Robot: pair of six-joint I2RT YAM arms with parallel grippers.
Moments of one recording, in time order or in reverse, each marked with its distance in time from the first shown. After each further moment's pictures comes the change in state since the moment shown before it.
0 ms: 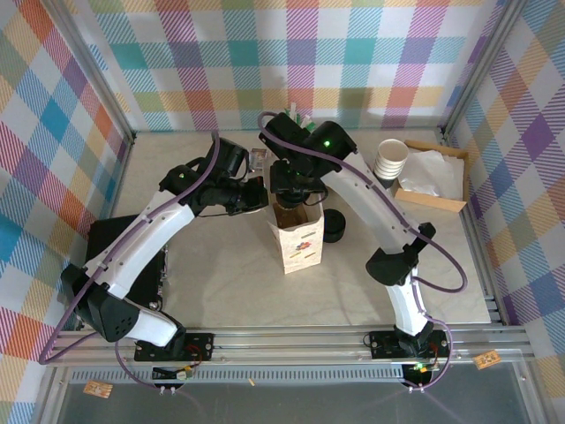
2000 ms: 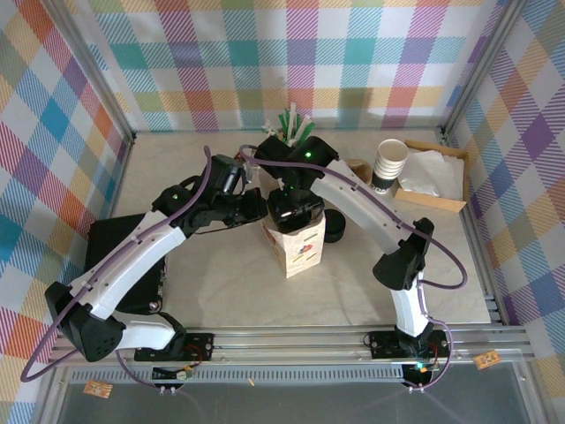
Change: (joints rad) left arm -0.064 -0.153 -0.178 0.111 -0.055 -0.097; right arm 0.017 -0.061 -0.321 0.070 -0.120 -0.283
